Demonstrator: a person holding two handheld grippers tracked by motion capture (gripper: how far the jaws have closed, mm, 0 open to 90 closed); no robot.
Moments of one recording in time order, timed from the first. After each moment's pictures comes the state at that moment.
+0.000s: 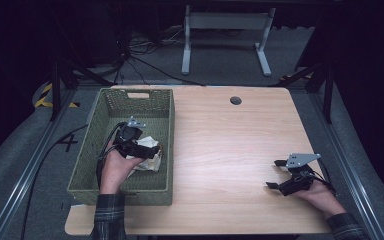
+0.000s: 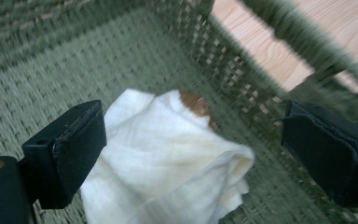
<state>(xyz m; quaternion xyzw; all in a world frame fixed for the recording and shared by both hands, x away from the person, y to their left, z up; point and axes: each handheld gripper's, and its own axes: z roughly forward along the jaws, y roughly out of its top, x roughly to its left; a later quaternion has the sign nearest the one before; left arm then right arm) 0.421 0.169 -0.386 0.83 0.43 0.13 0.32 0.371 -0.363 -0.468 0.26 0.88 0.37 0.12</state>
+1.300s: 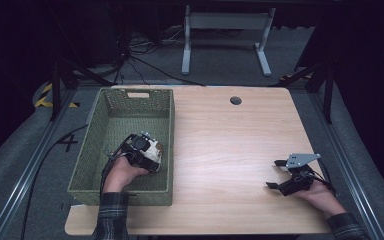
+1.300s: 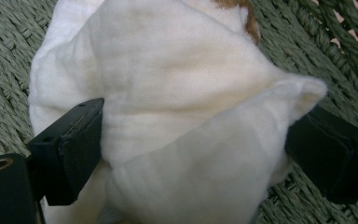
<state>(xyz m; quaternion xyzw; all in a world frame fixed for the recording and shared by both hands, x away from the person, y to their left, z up) 0.432 0.153 -0.439 0.88 0.44 0.08 0.17 0.370 -0.363 -0.468 0.26 0.88 0.37 0.12</state>
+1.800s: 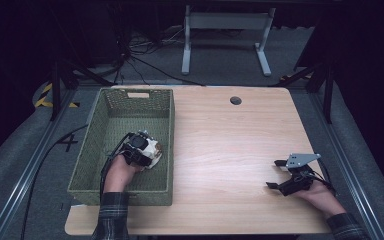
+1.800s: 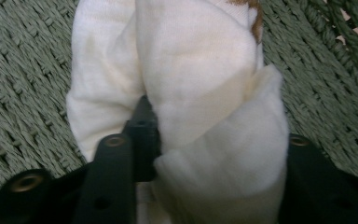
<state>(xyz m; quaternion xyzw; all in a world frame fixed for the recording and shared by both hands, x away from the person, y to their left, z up) 0.432 0.157 -0.428 0.87 0.47 0.07 0.16 0.370 -0.363 -0.468 0.26 0.88 0.37 0.12</state>
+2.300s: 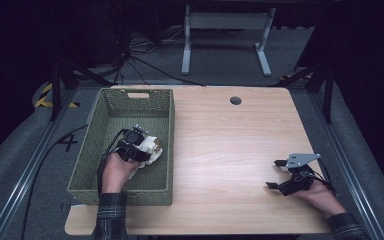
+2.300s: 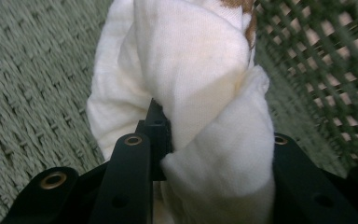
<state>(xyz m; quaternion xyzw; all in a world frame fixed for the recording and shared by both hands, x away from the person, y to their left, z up) 0.428 0.169 -0.404 0.84 0.48 0.06 0.23 0.371 -0.363 -0.468 0.26 0.88 0.37 0.12</state>
